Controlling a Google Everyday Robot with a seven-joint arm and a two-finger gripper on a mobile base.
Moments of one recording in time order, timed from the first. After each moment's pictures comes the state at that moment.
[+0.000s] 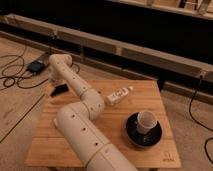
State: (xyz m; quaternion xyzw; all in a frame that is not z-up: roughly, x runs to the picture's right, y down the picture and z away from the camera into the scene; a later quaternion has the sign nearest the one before) arm -0.347 0.019 0.990 -0.42 -0.11 0.26 0.86
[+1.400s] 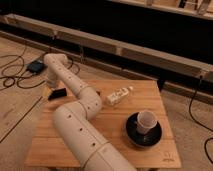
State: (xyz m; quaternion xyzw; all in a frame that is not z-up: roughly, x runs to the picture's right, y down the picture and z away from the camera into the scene) arm -0.358 0.047 0.957 -0.47 -0.09 0.20 0.85
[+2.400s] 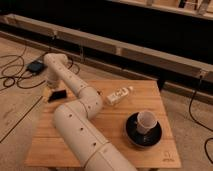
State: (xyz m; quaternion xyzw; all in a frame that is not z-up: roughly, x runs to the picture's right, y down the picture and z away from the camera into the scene) arm -0.354 0.053 0.946 -0.49 -0.09 0.18 0.85
